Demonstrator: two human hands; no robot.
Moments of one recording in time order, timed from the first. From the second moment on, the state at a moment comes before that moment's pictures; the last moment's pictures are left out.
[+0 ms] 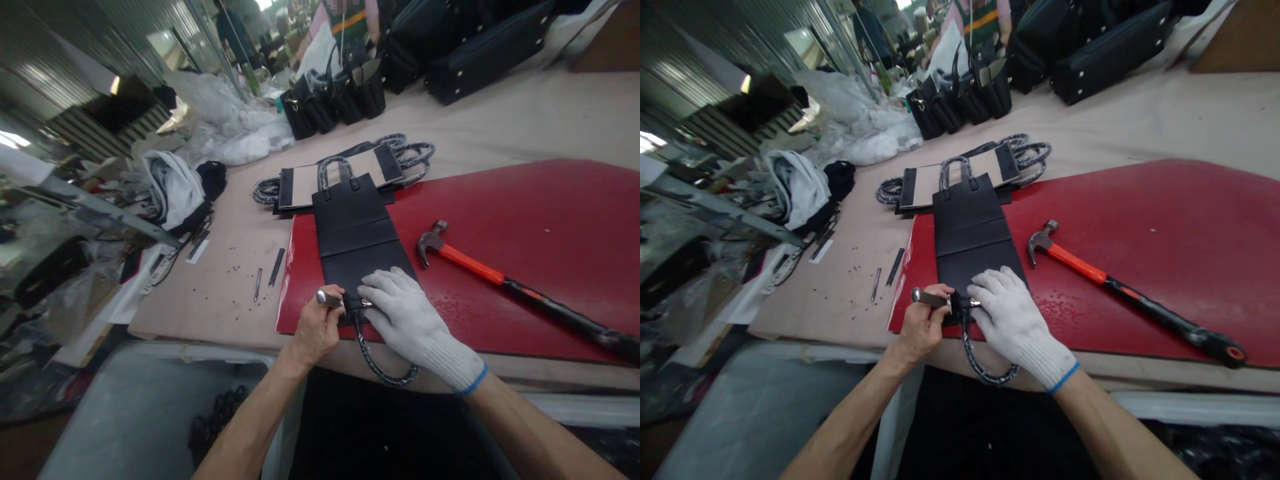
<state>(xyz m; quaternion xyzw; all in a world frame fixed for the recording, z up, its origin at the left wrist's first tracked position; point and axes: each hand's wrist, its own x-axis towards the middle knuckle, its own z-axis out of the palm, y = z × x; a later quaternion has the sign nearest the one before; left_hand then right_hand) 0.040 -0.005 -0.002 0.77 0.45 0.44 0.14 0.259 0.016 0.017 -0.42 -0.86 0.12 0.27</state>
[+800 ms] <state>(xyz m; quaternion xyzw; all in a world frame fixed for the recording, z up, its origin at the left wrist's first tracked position) 0.049 -0.002 0.013 0.70 0.49 0.43 0.27 0.386 0.008 0.053 -0.71 -0.69 -0.14 -0.02</state>
